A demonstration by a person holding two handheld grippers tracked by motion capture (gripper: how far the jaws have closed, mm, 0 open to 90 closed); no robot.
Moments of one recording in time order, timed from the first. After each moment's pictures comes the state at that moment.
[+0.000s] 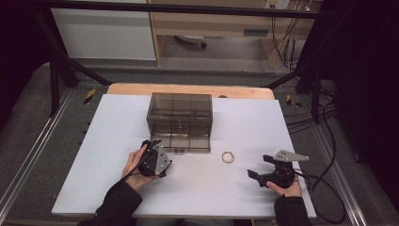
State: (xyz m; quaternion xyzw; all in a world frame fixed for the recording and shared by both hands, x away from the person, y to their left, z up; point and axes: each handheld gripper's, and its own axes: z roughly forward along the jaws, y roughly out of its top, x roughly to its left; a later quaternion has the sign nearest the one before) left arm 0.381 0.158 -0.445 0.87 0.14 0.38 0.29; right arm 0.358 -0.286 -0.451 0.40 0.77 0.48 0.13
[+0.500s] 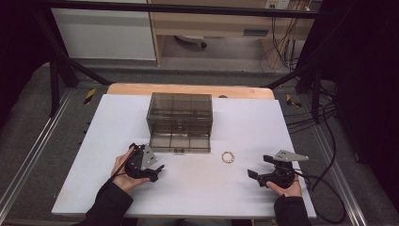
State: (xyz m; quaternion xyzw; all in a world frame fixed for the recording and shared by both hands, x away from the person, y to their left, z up) left arm 0.373 0.191 -0.443 0.87 0.23 0.30 0.31; right arm 0.358 -0.286 -0.451 0.40 0.77 0.48 0.13
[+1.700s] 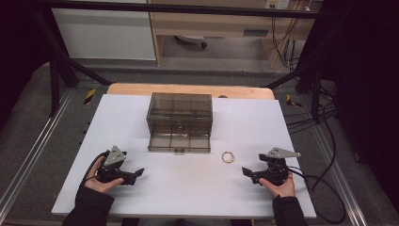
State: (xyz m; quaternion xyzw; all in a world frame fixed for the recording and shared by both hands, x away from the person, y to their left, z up) left arm 0.363 0.266 -0.449 0.82 0.36 0.20 0.39; right arm 0.365 -0.266 -0.448 0.43 0.77 0.45 0.13
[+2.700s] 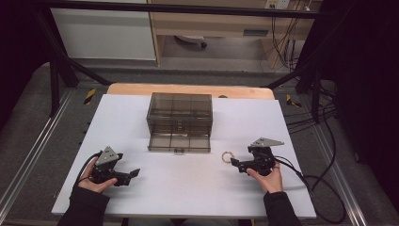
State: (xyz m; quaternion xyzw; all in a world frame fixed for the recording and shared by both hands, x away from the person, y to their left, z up) left arm 0.361 0.283 -0.450 0.81 0.38 0.17 0.41; right arm 0.393 -0.225 -0.434 0.44 0.78 0.42 0.13
